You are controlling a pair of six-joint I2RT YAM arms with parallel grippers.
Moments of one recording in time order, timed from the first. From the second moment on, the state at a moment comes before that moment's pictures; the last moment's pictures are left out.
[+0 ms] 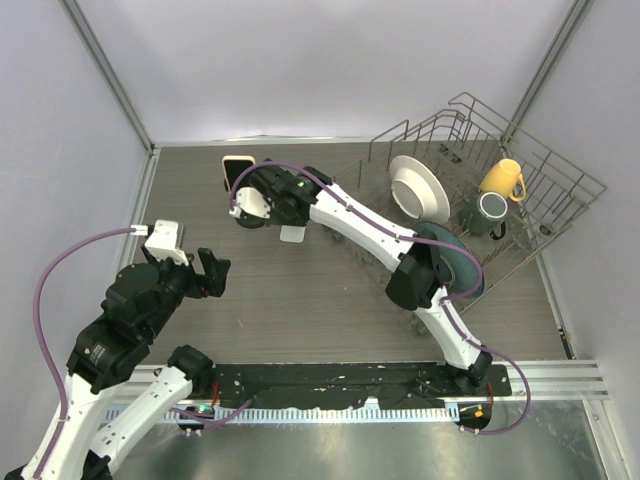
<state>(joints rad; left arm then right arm) -0.53 0.46 0.97 -0.81 -0.24 -0.24 0.94 2.29 2.40 -1.16 0.26 -0.68</state>
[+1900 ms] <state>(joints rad) -0.53 0.46 0.97 -0.81 -0.23 -0.24 0.94 2.32 2.43 -1.09 0.29 -0.70</state>
